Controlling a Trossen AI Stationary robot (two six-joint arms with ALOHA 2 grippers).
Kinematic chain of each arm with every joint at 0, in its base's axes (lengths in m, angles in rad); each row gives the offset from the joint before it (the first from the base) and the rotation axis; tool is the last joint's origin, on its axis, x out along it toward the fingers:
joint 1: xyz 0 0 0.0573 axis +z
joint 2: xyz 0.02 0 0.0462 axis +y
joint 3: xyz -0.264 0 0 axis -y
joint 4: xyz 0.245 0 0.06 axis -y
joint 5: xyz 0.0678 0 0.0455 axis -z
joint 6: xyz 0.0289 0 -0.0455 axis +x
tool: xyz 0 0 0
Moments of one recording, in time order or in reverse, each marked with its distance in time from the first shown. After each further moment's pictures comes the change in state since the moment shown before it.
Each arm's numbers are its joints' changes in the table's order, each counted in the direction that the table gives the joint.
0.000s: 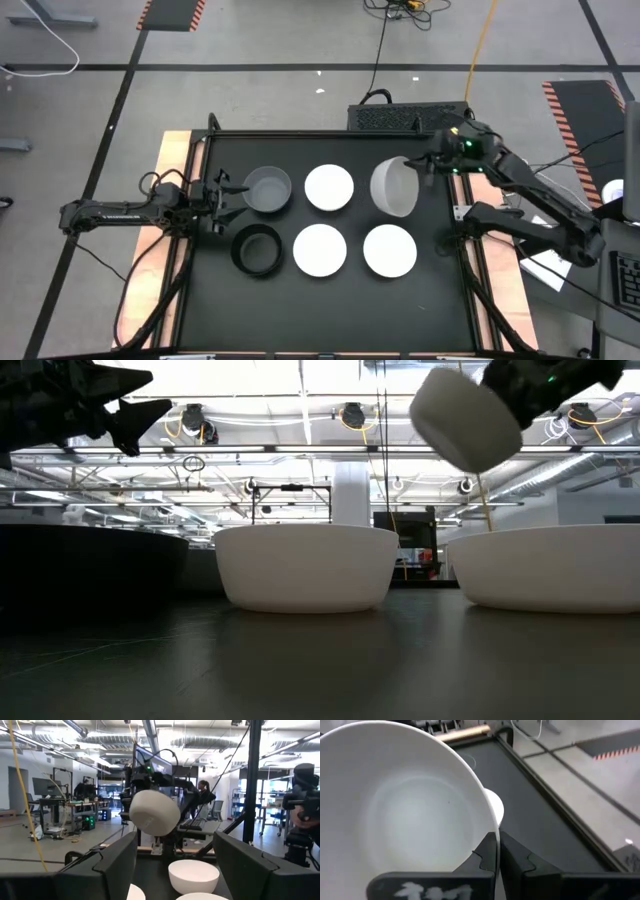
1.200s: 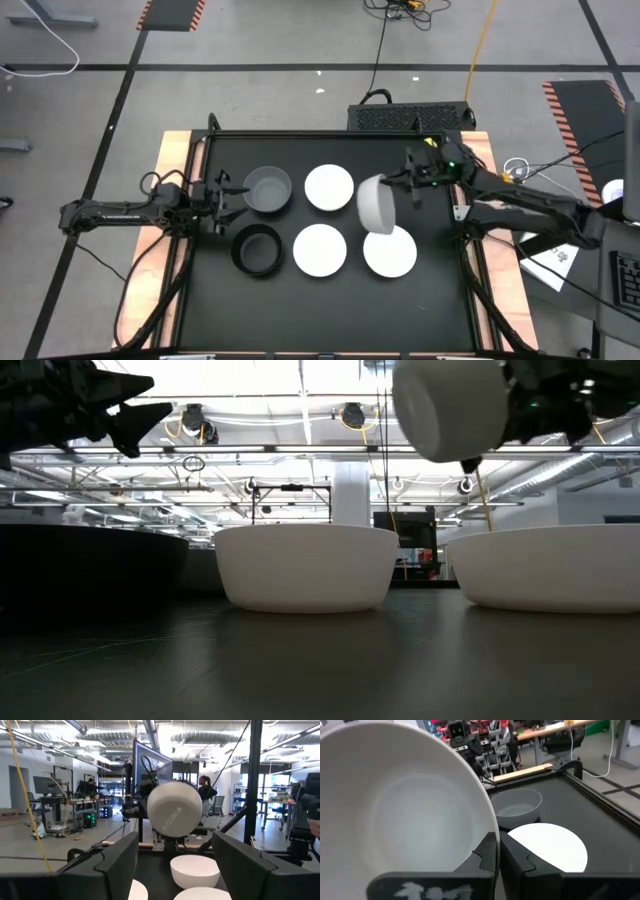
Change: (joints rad) left arm 0.000 0.000 0.000 -0.028 0.000 0.024; right arm 0.186 0.129 -0.307 0.742 -0.152 0.285
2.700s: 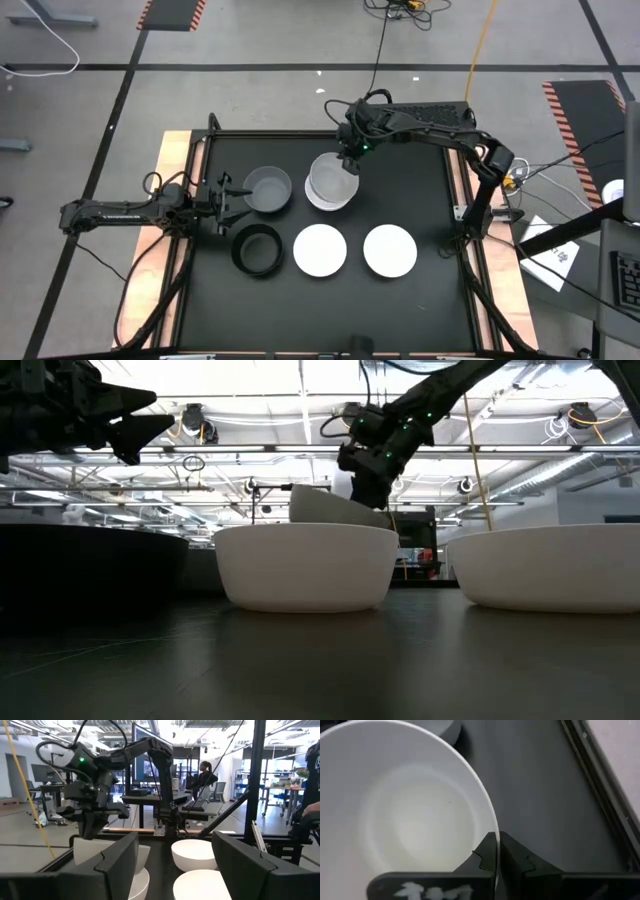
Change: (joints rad) left arm 0.000 0.000 0.000 -0.071 0.002 0.016; right arm -0.014 1.005 0.968 -0.744 0.270 -0.384
